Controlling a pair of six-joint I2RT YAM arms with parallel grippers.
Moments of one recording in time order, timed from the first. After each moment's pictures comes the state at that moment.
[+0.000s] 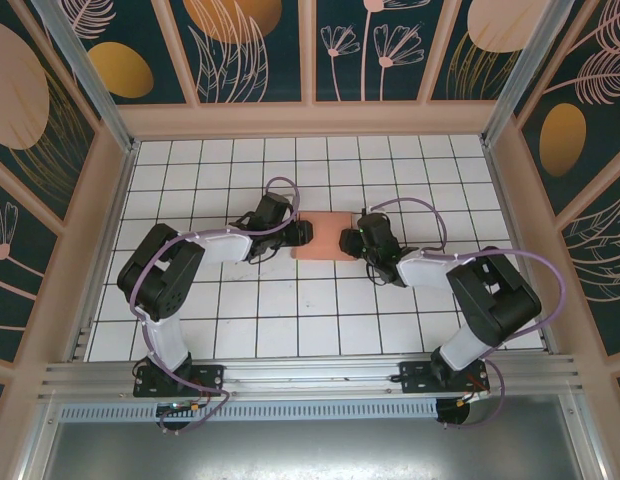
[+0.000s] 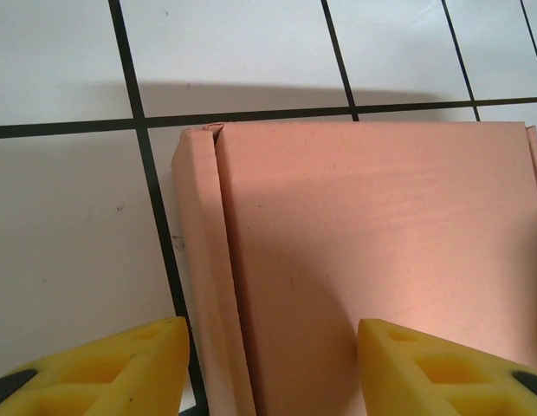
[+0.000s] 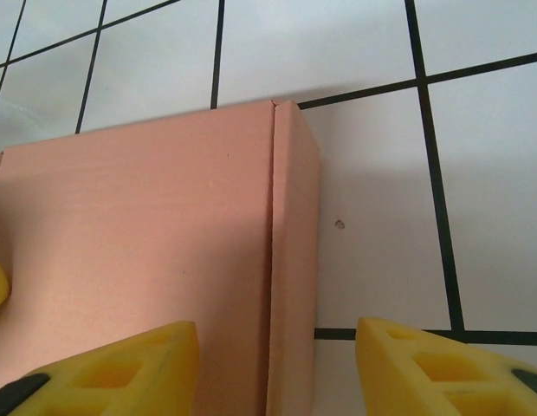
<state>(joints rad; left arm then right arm) -0.59 1.86 1.00 0.08 0.15 -0.58 0.59 1.57 0.65 0.23 0.13 0.60</state>
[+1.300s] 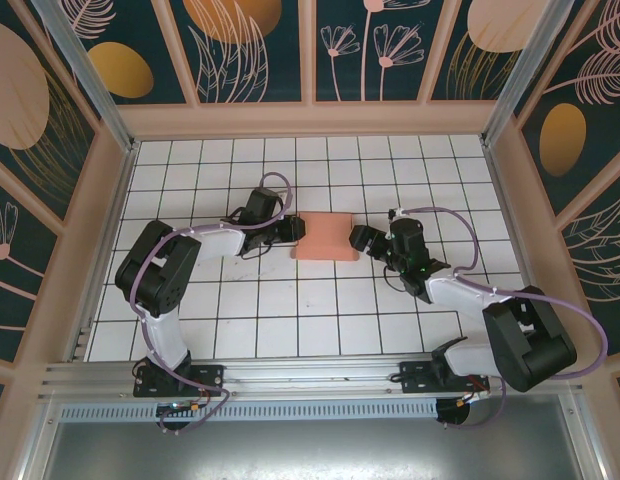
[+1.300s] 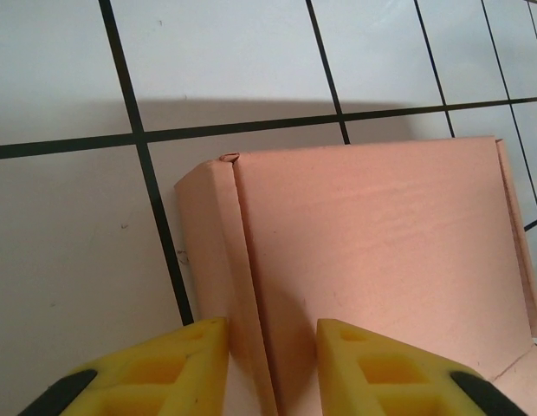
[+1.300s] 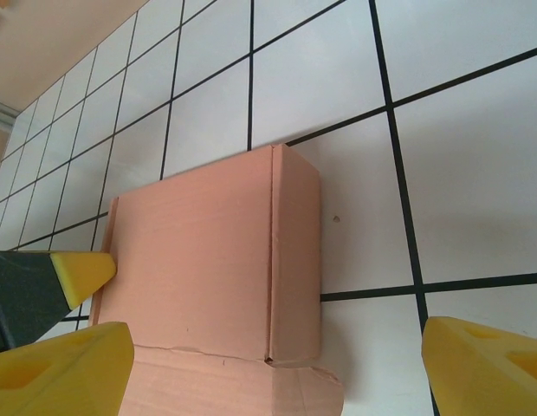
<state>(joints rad) -0.52 1.87 1.00 0.10 0.31 -0.55 0.46 1.30 0.47 0.28 -0.06 0.70</state>
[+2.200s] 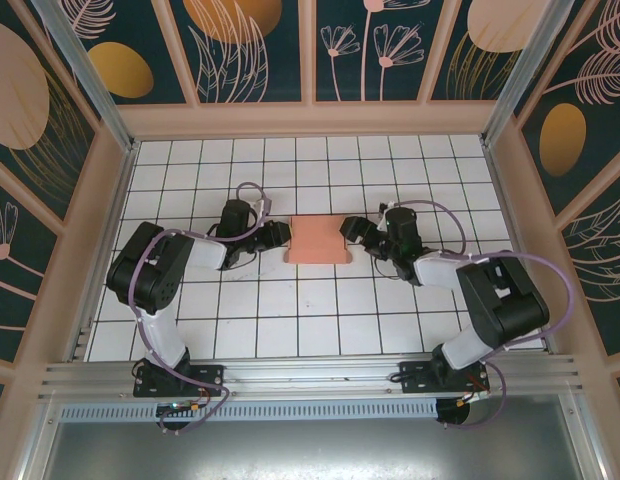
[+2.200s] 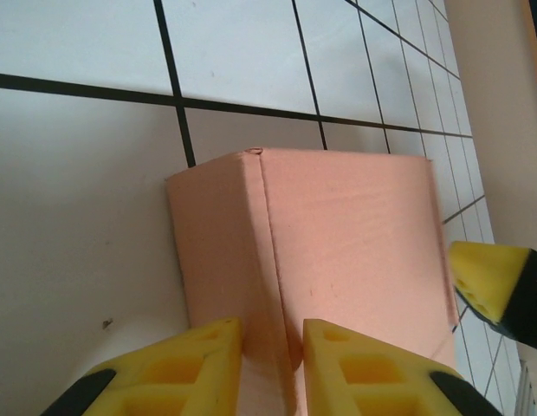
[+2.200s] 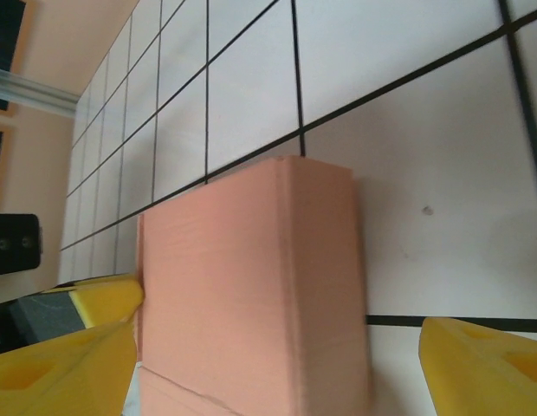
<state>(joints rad) -0.39 1.86 0.76 0.49 0.56 -0.71 0.41 1.56 0.57 0.44 -0.33 0.87</state>
